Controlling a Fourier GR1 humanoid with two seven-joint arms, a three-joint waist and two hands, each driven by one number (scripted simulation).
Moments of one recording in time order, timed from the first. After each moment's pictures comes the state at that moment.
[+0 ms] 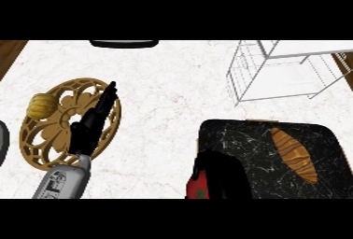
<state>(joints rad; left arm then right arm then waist) -0.20 0.19 -0.16 -1.41 -0.01 0.10 0.02 -0.02 -0.01 0.68 -1.86 1.03 0.13 0.86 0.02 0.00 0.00</state>
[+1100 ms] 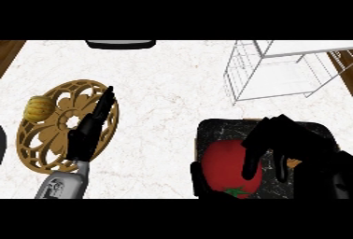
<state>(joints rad) -0.15 0.17 -0.14 -1.45 -0.04 0.09 0.01 -0.44 -0.01 0.51 -2.32 1.09 0.18 1.07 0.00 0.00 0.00</state>
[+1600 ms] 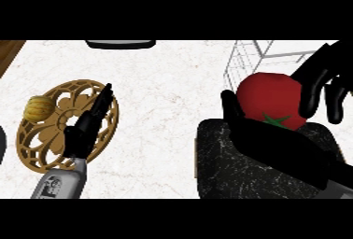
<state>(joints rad) -0.17 0.18 -0.12 -1.45 -0.04 0.06 0.02 -0.74 -0.02 0.18 -2.21 1.06 0.30 1.02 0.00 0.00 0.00</state>
